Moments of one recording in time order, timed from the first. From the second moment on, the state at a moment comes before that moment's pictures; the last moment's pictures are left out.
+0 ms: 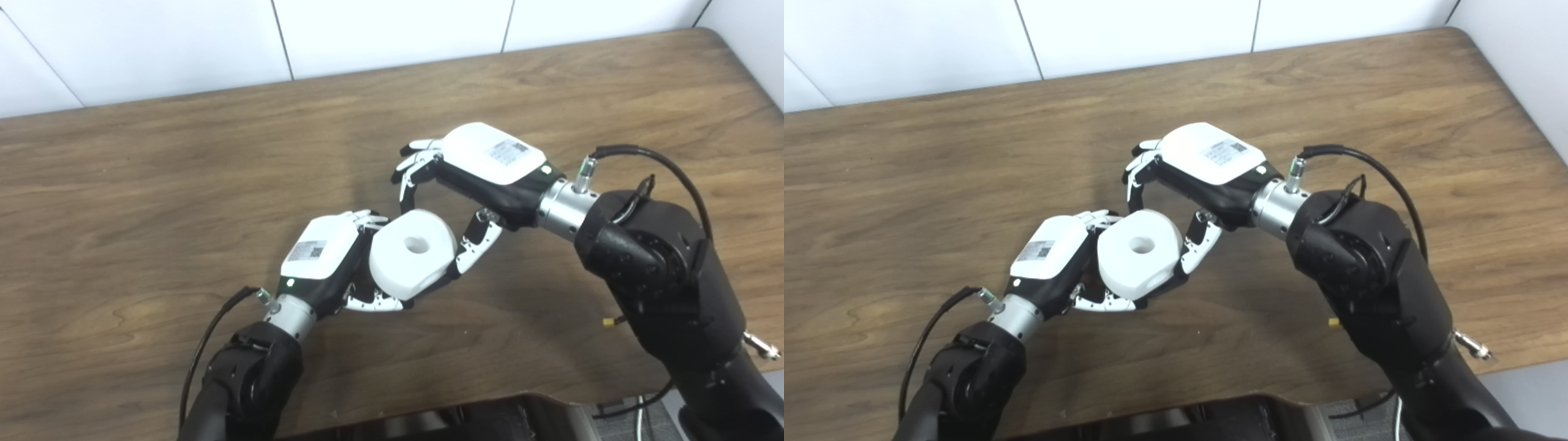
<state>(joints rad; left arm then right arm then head) -0.04 0.18 -0.49 -0.32 0.90 0.14 -0.35 -0.26 -0.37 0.26 -0.70 -0.79 0.23 0.83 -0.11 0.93</state>
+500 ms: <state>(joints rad) -0.04 0.18 -0.48 -0.32 0.90 0.14 -0.35 -0.26 -0.37 0.26 -0.70 -0.79 0.23 0.83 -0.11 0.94</state>
